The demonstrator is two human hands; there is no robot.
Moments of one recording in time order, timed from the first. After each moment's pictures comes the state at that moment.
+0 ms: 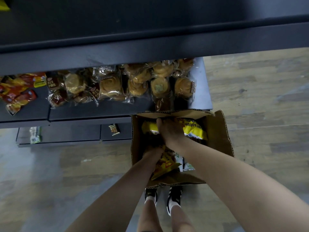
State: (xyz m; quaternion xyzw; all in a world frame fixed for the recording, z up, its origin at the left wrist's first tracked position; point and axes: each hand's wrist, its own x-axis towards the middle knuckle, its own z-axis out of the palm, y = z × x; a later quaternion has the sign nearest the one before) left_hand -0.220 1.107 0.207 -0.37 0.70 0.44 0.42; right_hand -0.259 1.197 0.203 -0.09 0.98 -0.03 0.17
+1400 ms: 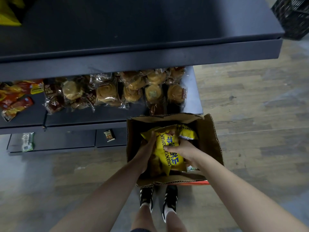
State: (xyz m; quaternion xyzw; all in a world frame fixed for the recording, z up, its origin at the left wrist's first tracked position) left_hand -0.218 1.096 0.212 -0.30 0.61 0.62 0.39; right_hand -0.199 1.253 0.227 0.26 0.68 -0.59 0.35
